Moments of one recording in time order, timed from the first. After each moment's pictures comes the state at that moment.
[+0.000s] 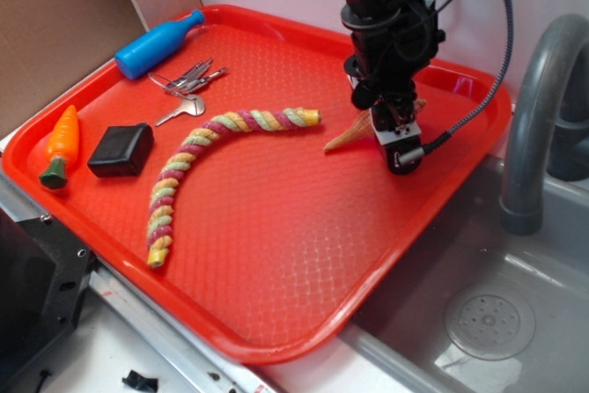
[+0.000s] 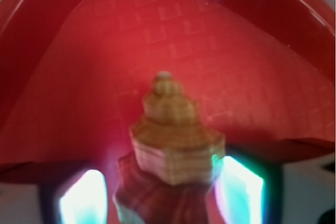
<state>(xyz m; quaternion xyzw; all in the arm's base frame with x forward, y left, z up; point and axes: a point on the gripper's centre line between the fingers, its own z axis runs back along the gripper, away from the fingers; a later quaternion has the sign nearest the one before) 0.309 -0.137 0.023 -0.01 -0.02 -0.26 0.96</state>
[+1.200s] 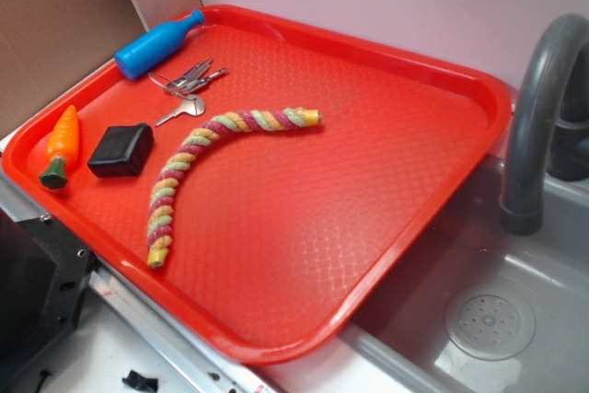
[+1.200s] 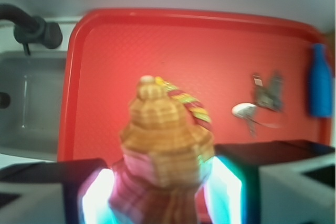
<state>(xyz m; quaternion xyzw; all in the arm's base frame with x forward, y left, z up) 0.208 -0.047 0.228 -0.05 -0.05 -0.01 1.00</state>
